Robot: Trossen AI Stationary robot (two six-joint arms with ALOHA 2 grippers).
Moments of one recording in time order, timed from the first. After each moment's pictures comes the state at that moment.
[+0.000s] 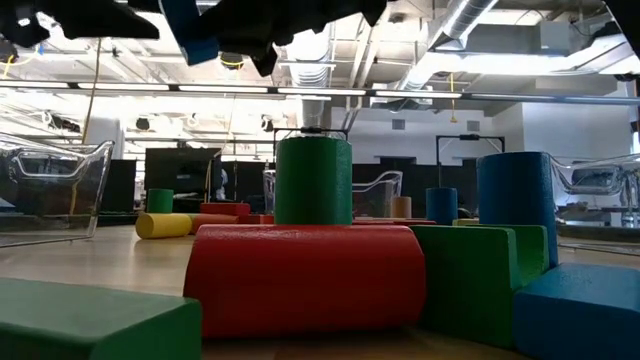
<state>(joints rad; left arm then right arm) -0.59 0.88 0.67 -0.27 -0.75 0.69 0.04 2.02 1.67 -0.13 -0.29 -0.05</state>
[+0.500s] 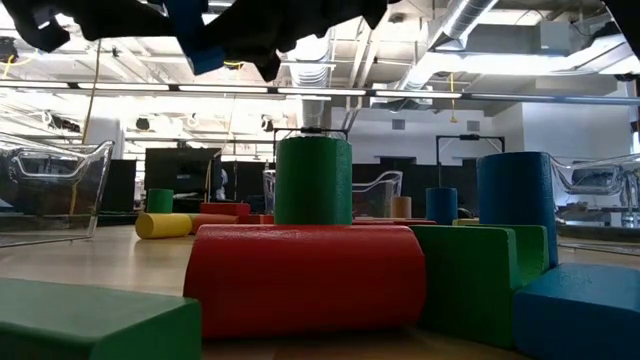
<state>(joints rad) -0.54 0.95 0.67 -0.12 -0.63 0.80 0.03 2.02 1.67 -0.15 -0.29 -0.05</state>
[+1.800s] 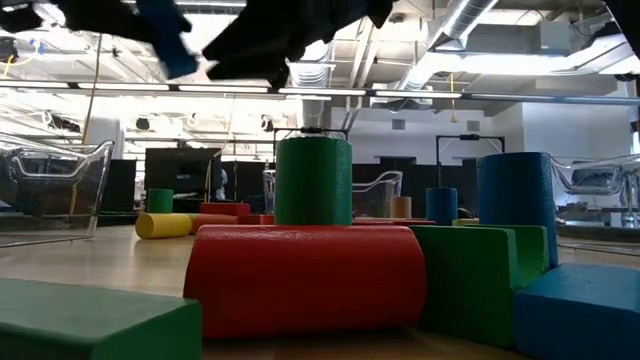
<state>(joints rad) -0.51 1.01 0.84 -0.49 -0.49 0.60 0.03 2.01 1.67 -0.26 -0.26 -0.06</state>
